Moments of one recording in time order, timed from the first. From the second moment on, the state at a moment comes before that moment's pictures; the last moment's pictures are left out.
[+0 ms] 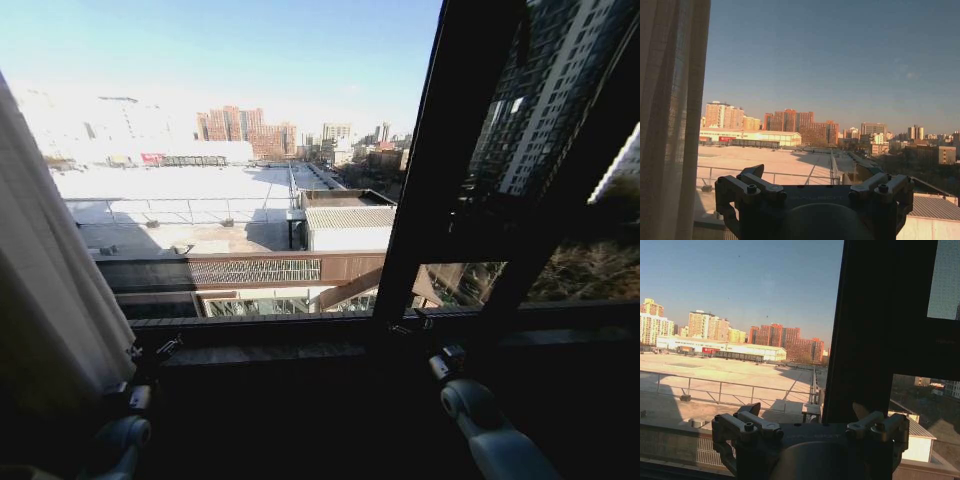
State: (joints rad) left arm 1.30 -1.16 -0.77 -1.64 -0.49 -0.19 0.02; right arm -1.17 1.03 0.50 1.71 0.42 0.01 -0.06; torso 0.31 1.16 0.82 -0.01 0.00
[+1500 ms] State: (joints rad) left arm 1.30 -1.16 -0.77 -1.64 -0.49 -0.19 0.02; right arm -1.17 1.03 0.50 1.71 0.42 0.01 -0.06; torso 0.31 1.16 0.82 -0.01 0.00
